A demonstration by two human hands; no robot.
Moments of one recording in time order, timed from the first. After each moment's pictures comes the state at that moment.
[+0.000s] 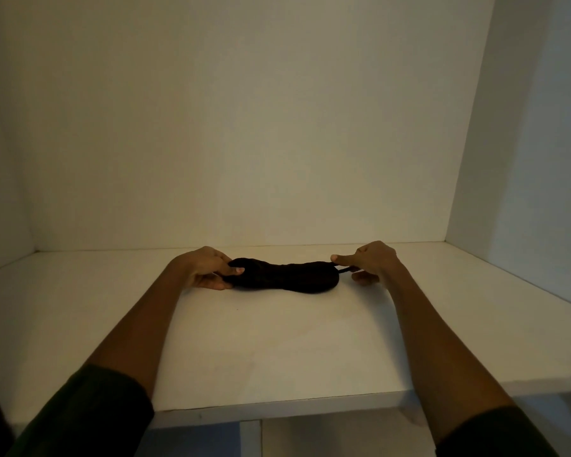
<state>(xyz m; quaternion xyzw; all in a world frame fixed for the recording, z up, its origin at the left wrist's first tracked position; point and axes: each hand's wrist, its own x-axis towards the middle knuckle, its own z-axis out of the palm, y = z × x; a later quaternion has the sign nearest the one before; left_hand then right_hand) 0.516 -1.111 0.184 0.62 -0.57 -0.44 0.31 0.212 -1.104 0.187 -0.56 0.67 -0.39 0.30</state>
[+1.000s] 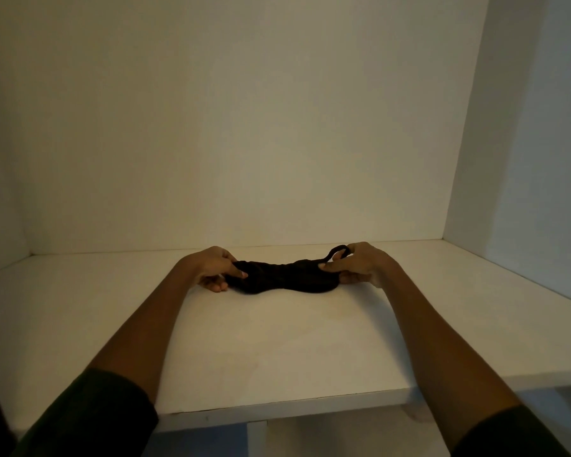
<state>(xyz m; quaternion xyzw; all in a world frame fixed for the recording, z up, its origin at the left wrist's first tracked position) 0.506 -1.112 0.188 0.65 -0.63 -0.36 0.24 0.228 -1.099 0.188 -0.57 0.63 -0.36 0.39</state>
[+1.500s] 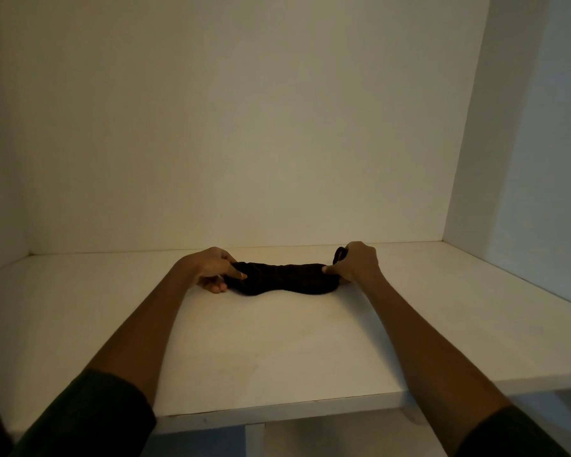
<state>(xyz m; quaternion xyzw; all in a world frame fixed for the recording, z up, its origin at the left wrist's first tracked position) 0.506 -1.108 0.189 0.65 -0.63 -0.36 0.23 0.244 -1.101 0.178 -0.60 0.71 -0.34 0.14</state>
